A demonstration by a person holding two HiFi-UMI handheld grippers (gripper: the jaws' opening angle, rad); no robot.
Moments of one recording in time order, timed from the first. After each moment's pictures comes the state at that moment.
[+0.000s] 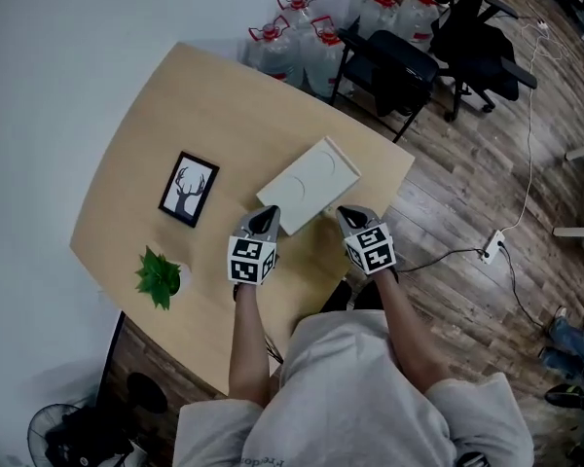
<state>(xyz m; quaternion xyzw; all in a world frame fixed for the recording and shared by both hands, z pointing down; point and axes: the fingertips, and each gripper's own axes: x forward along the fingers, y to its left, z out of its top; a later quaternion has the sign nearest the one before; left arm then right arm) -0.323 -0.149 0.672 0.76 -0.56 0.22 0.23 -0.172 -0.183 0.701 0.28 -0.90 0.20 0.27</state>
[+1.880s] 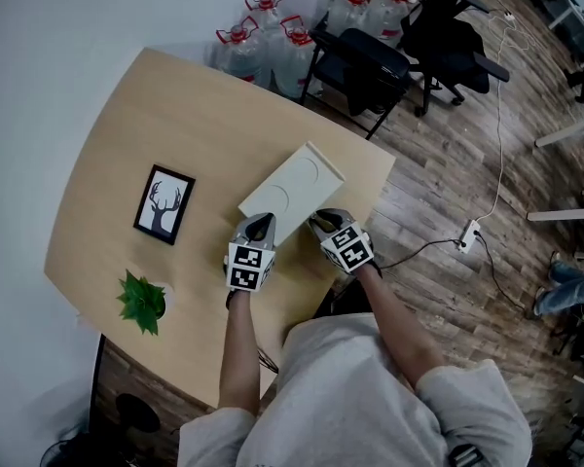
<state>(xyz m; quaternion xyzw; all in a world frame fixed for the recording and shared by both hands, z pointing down) -0.305 -0.162 0.714 0.80 -0.51 0.24 0.22 -0.200 -0.176 0.754 0.24 -0.89 0.19 0.34</state>
